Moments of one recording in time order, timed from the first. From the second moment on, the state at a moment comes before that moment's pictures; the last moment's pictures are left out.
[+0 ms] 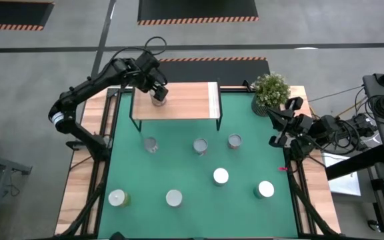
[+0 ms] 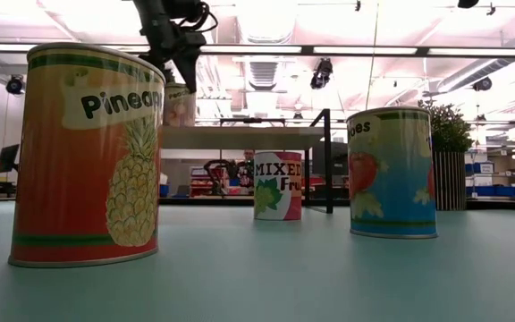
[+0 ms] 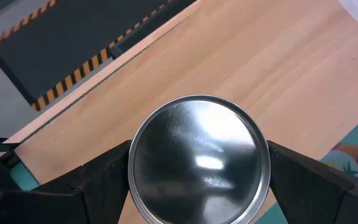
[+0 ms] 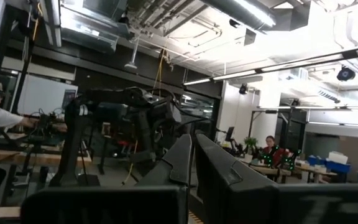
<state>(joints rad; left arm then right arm) 0.64 1.53 1.60 -1.14 -0.08 -0.25 0.25 0.43 0.39 0.56 0.55 -0.52</state>
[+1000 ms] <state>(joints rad) 0.64 1.52 1.60 -1.15 -0.08 -0.27 0.25 0.43 0.39 0.55 0.55 -0.53</state>
